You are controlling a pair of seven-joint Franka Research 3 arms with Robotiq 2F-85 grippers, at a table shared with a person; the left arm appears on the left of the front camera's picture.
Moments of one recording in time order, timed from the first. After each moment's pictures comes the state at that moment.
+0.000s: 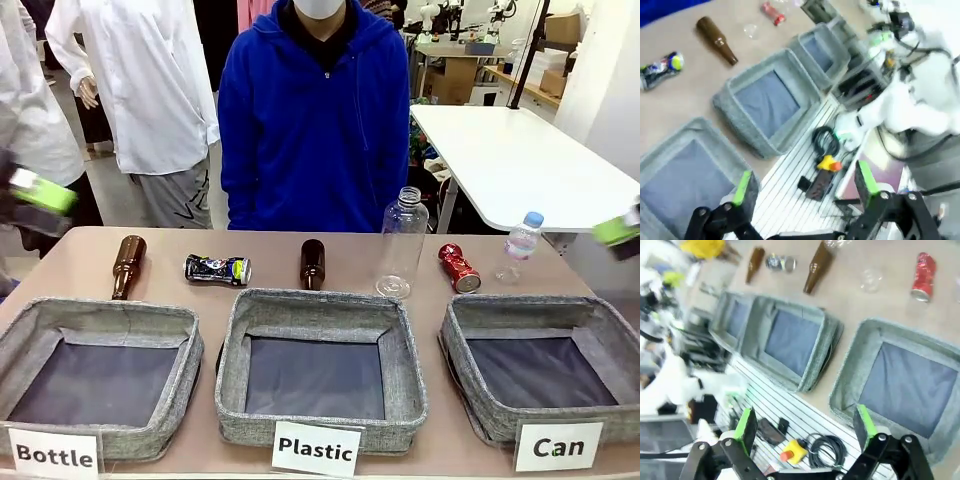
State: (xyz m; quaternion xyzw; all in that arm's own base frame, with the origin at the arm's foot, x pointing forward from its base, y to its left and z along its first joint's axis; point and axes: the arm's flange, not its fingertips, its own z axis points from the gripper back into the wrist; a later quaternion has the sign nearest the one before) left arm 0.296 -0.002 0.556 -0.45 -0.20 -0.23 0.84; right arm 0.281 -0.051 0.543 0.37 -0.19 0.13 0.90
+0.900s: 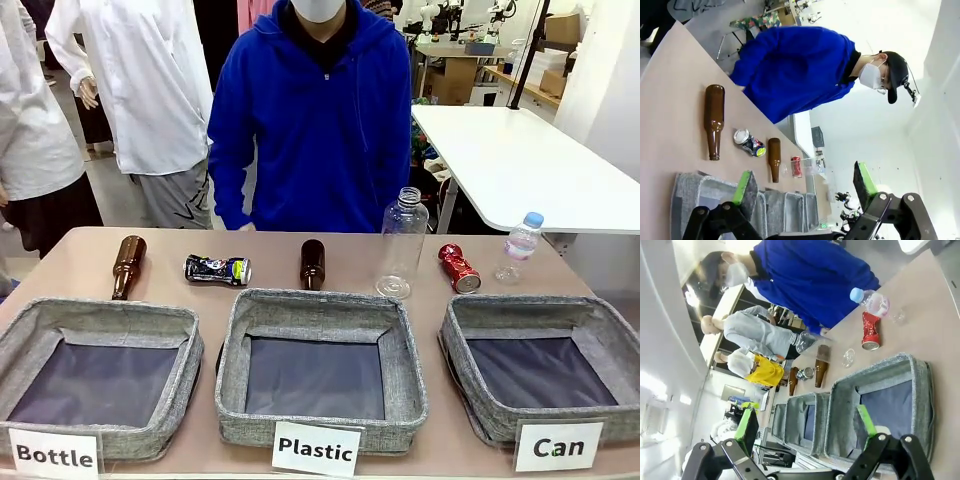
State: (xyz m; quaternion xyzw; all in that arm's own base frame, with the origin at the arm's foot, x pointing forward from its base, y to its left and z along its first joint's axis) left arm 0.305 0.225 0.444 -0.56 -0.36 0.23 0.71; right arm 0.233 -0.257 0.438 0.55 -0.35 -0.14 0.75
